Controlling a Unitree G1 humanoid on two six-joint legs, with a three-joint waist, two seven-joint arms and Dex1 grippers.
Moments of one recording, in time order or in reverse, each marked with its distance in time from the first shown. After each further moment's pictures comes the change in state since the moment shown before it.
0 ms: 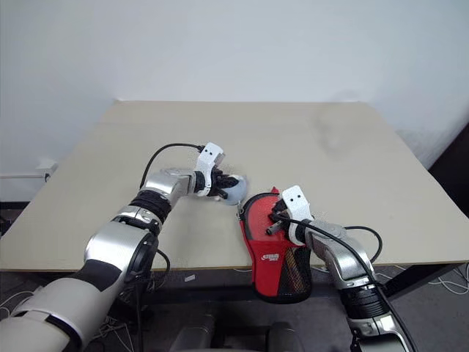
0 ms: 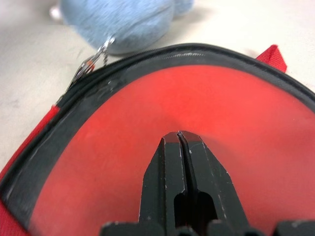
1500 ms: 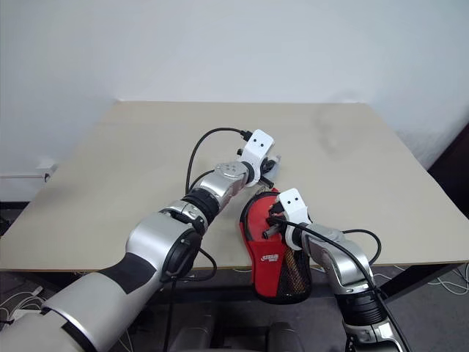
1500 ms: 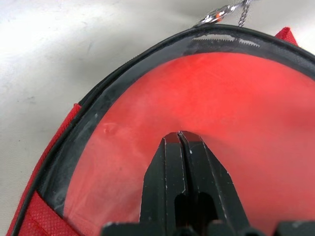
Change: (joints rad) left arm -0.162 -0.323 0.089 0.191 0.192 -0.326 0.452; right arm 0.034 0.044 -0.019 -0.102 0.016 0.149 -0.062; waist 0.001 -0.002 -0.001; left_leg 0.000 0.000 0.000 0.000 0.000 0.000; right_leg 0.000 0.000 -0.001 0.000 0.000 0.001
